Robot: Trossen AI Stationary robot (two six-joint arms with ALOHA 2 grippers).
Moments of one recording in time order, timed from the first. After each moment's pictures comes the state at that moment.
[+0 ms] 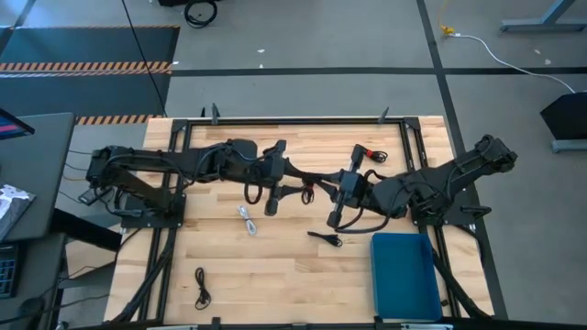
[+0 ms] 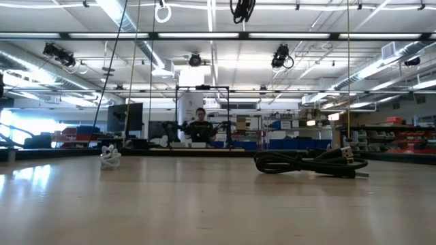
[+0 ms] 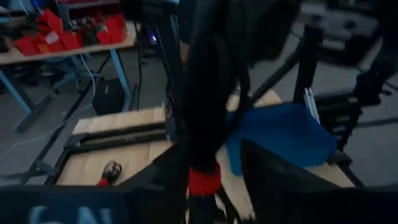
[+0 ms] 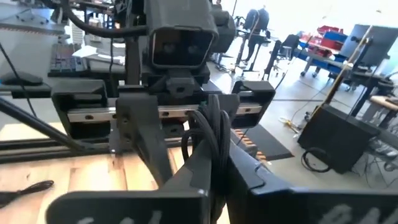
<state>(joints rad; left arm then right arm) -0.04 1.44 1.34 -0.12 0.04 0.12 0.42 1.37 1.34 -0.14 0.84 -0.07</state>
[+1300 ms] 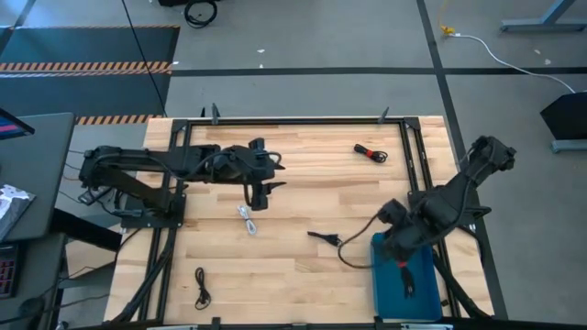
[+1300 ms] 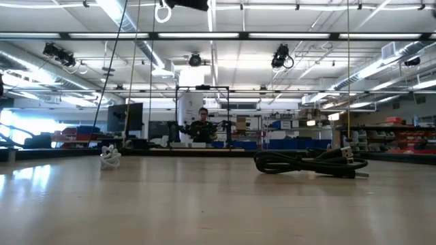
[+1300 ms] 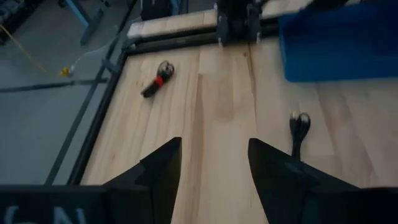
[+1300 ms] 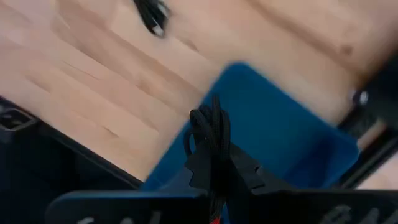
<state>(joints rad) -0.05 1.37 1.34 -0.53 -0.25 0.11 0.70 1.37 1.34 -1.40 0.05 1.75</state>
